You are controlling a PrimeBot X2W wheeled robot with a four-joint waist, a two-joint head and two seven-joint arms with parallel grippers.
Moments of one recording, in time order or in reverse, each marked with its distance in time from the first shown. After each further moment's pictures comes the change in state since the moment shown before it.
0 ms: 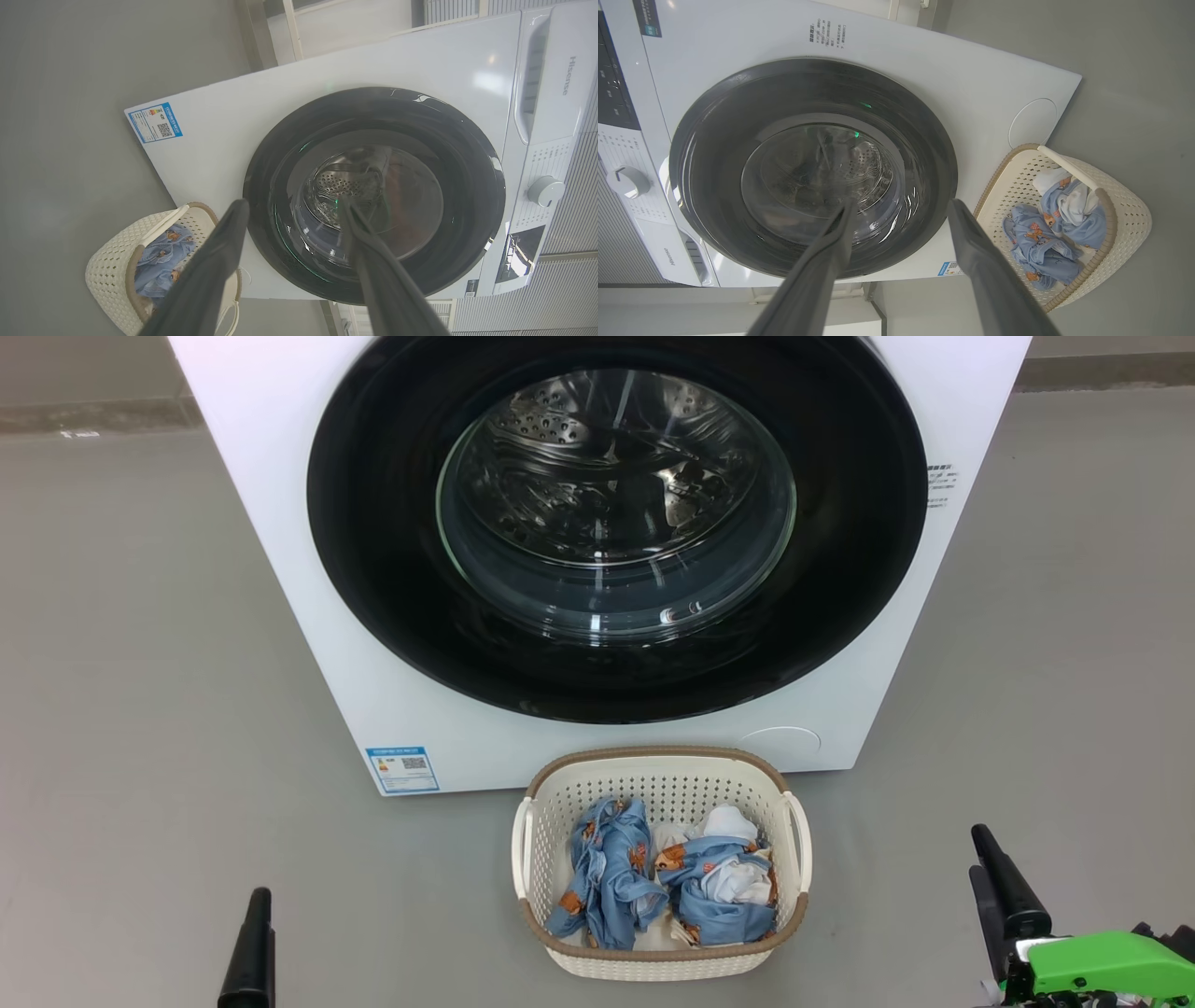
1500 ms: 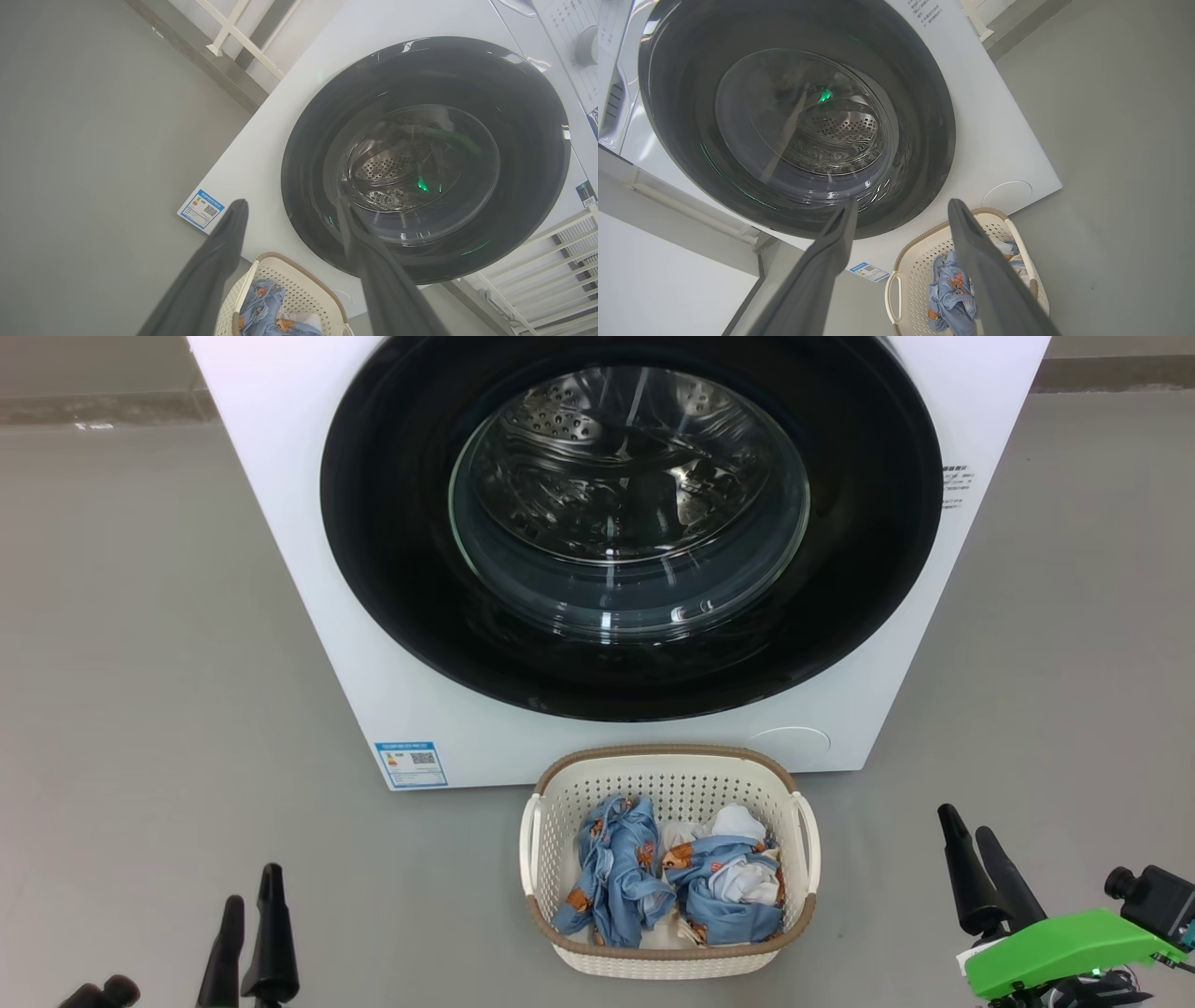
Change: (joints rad) left arm 0.000 0.006 -0.019 -0.053 0.577 0.000 -0.123; right arm -0.008 -0.065 0.108 -0.053 -0.532 0.000 -0.126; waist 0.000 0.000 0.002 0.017
